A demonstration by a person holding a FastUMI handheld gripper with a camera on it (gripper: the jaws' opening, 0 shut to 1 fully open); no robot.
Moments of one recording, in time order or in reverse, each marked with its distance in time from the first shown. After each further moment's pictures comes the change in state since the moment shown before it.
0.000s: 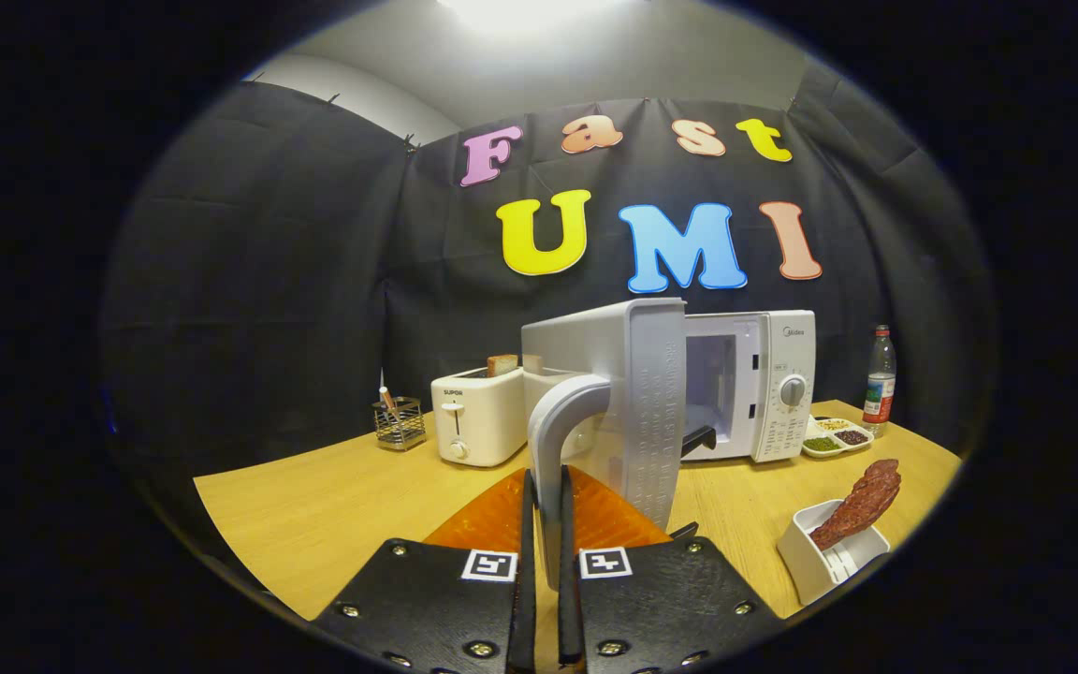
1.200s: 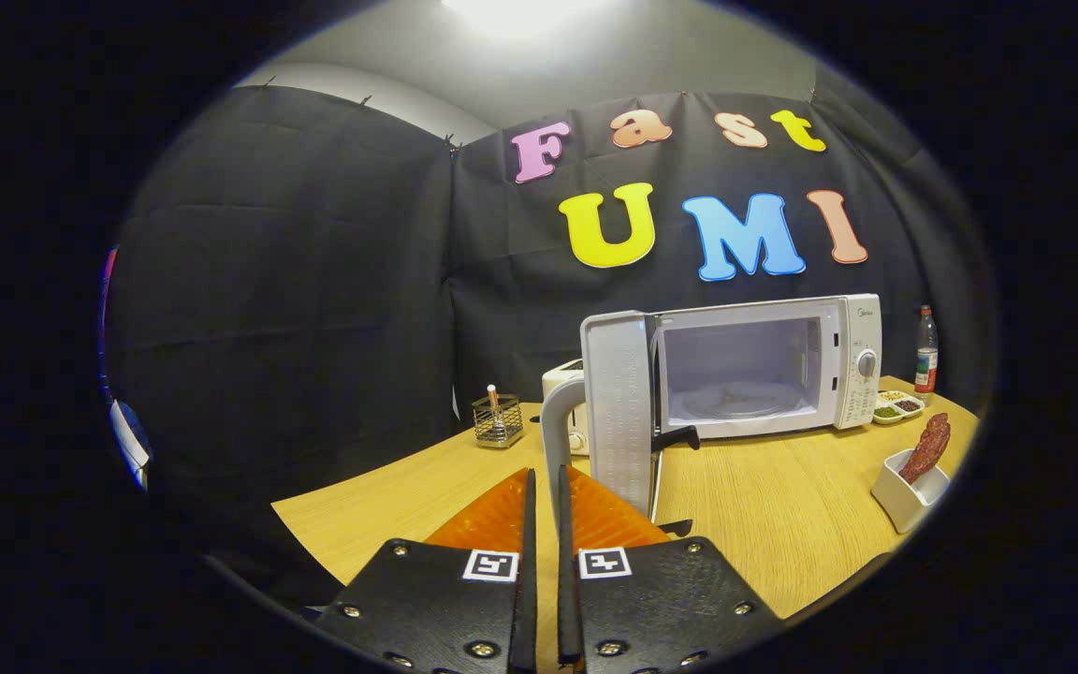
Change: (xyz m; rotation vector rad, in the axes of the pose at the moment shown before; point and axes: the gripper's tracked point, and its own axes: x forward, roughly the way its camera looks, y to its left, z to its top) arm -0.034 0.132 0.006 0.038 0.020 0.148
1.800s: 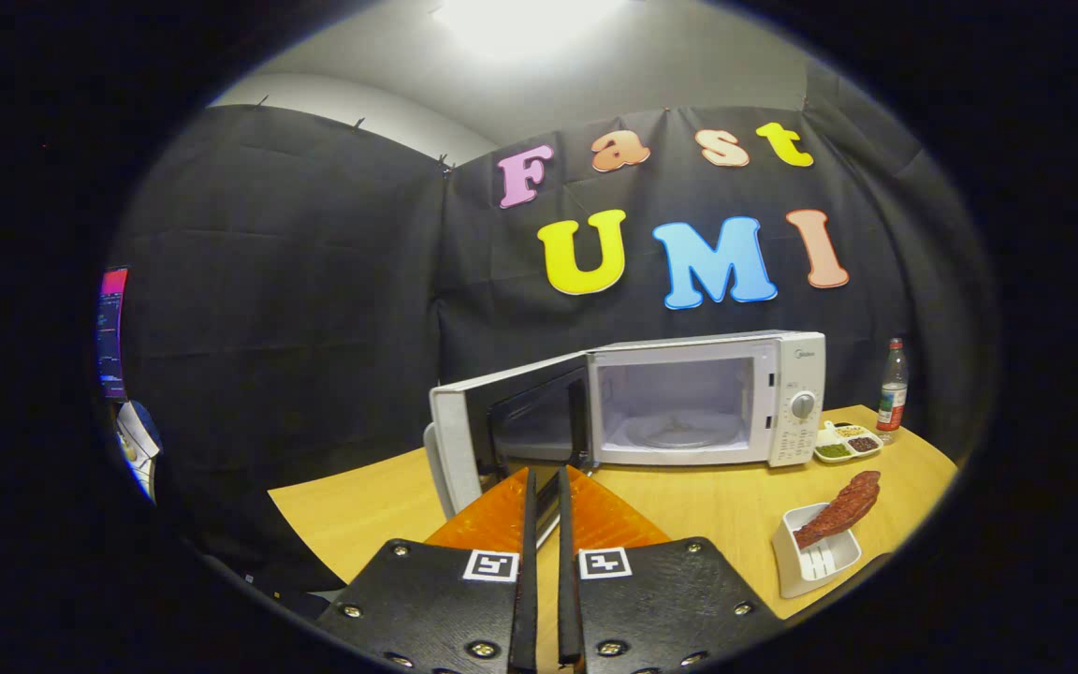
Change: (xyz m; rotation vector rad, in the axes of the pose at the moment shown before) arm -0.073 -0.134 0.045 -0.012 -0.032 -0.034
